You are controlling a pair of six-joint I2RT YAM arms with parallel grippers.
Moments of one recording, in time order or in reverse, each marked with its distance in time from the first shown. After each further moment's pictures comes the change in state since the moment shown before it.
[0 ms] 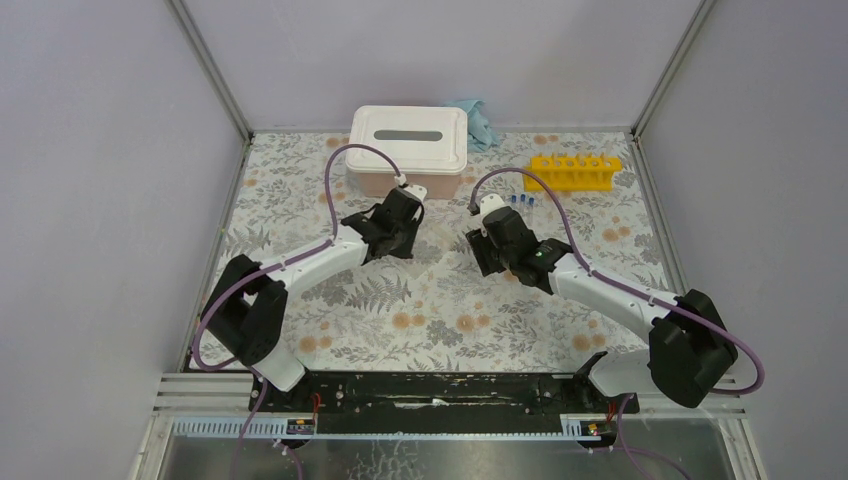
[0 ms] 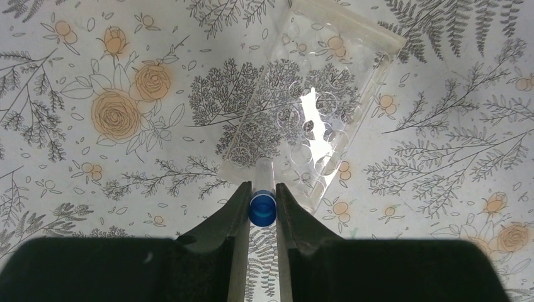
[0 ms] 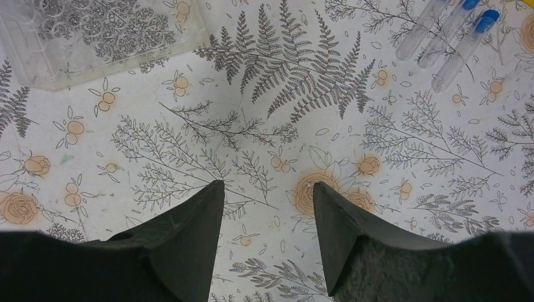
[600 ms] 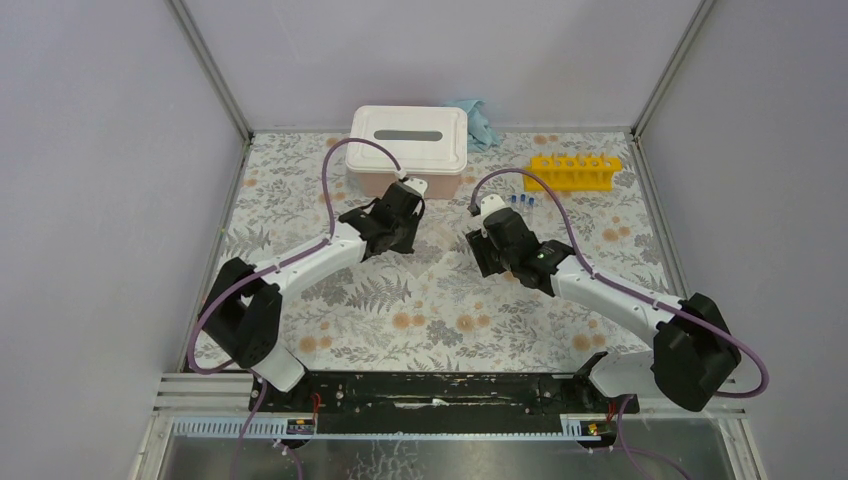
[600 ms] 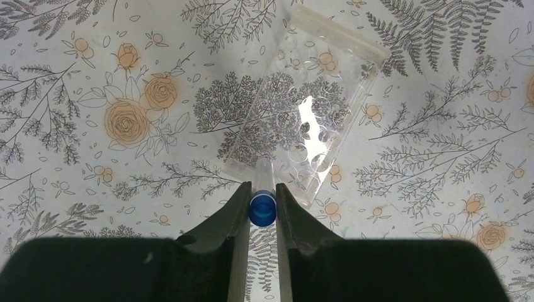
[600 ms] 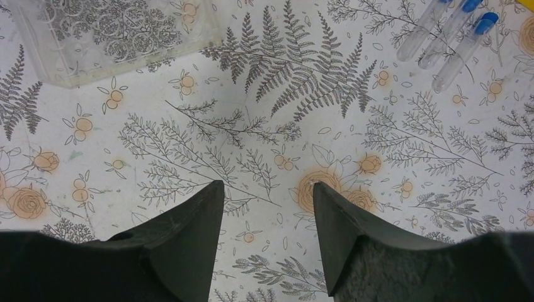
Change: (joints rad) left arm -0.006 -0.020 0.039 -0.036 -0.008 -0.003; right arm 0.013 -0.022 -0.003 -0.008 0.001 0.005
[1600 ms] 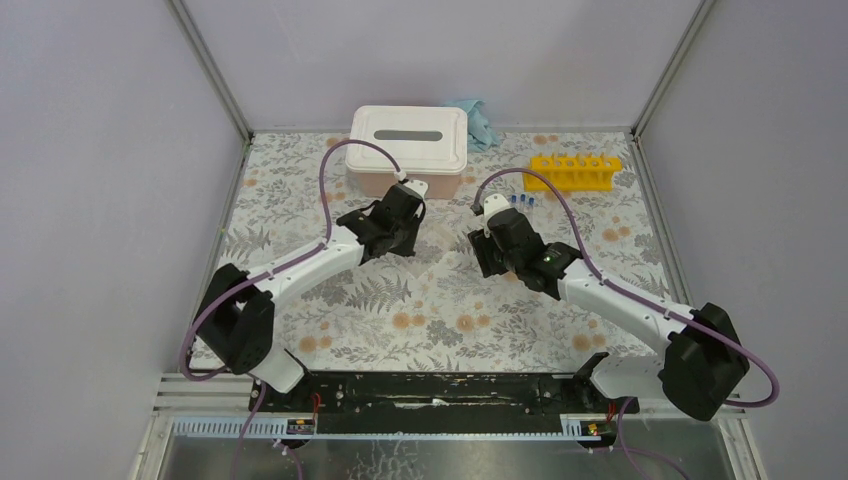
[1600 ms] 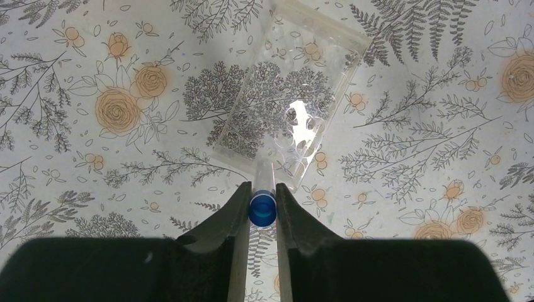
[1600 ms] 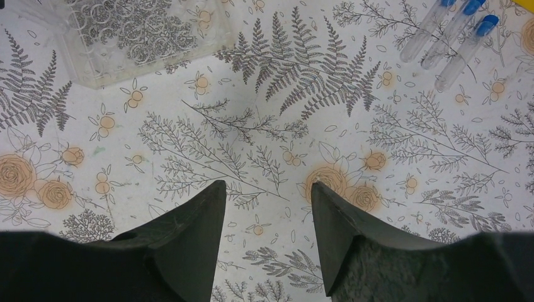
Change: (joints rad) left arm -0.026 -0.036 0.000 -0.037 0.000 -0.034; right arm 0.011 -0.054 0.000 -0.026 -0.015 0.025
